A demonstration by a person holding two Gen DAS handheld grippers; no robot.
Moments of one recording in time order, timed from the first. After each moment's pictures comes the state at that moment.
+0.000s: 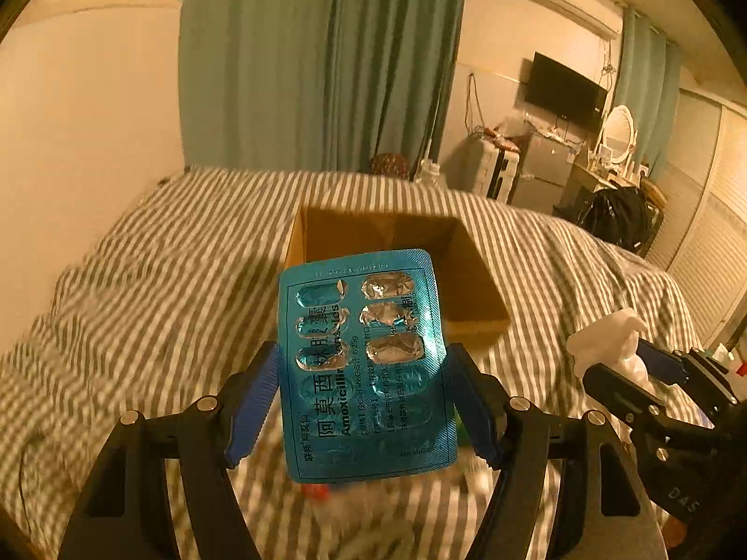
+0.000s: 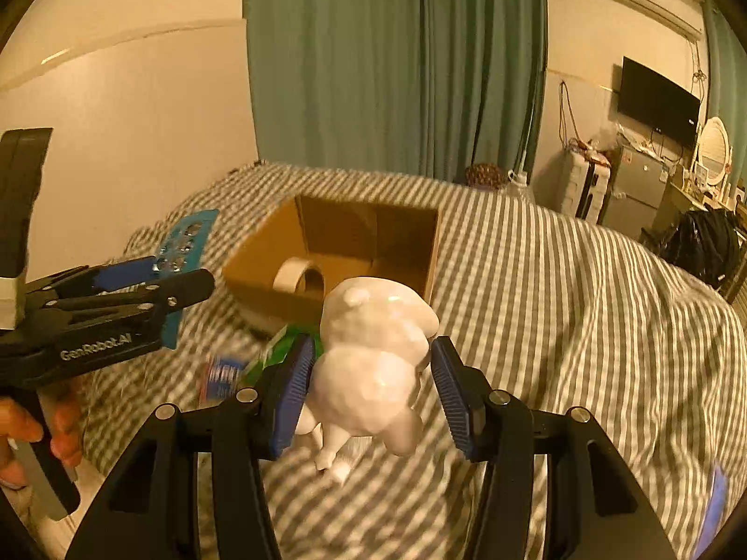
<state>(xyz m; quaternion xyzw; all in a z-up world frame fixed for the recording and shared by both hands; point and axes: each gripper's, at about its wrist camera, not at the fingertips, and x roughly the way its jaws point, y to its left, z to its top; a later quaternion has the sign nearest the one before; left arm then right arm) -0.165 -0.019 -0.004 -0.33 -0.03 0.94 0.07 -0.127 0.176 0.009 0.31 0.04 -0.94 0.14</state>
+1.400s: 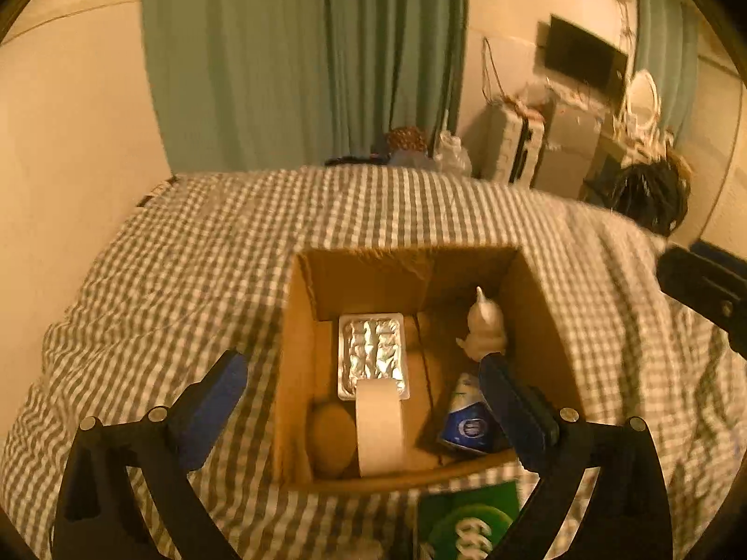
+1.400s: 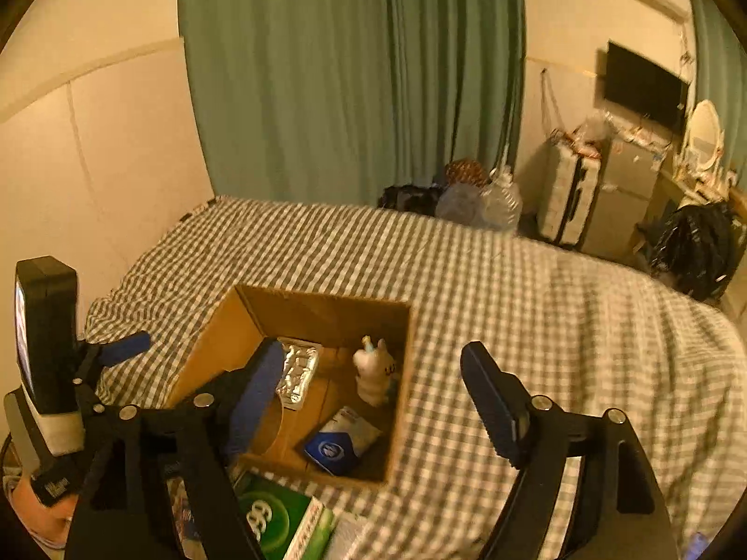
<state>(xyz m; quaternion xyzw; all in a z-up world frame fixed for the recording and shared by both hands) -0.269 -0.006 -0.002 -0.37 0.01 0.93 0.04 -0.253 0.178 0.067 0.32 0.02 -0.94 0.10</state>
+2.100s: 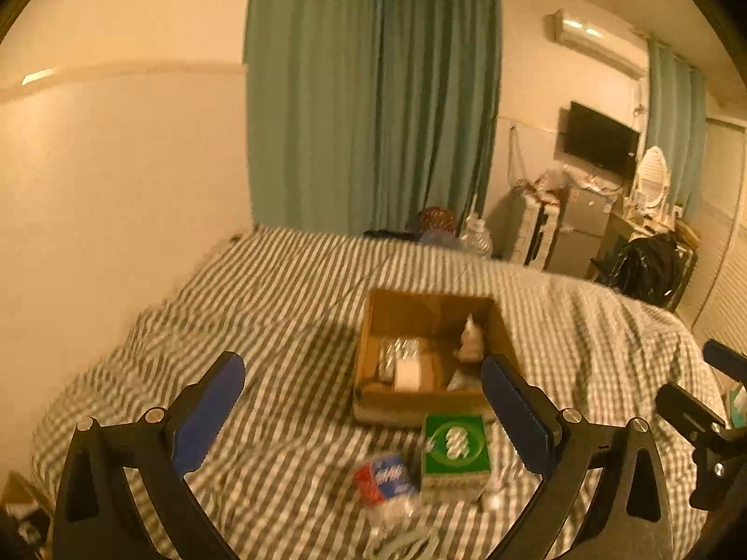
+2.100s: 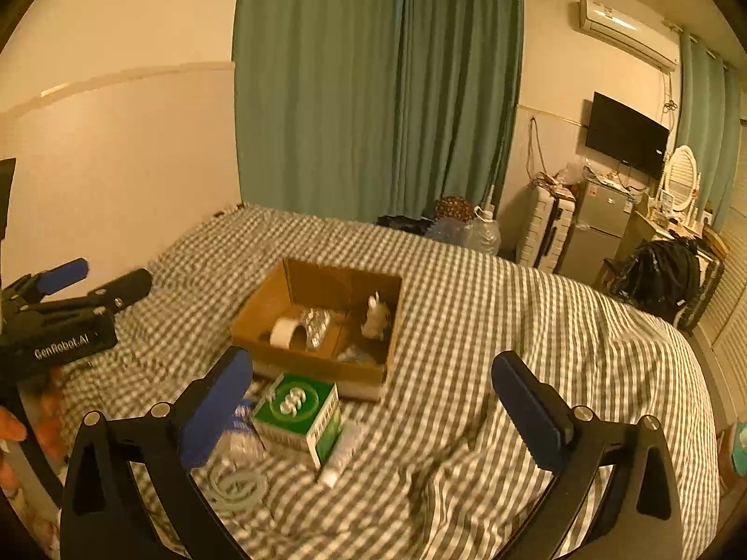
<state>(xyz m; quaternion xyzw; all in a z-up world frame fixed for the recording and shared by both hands) -0.099 -0.057 0.074 -0.28 -0.03 0.96 -0.02 -0.074 0.176 0.096 0.28 0.06 -0.95 0.09</state>
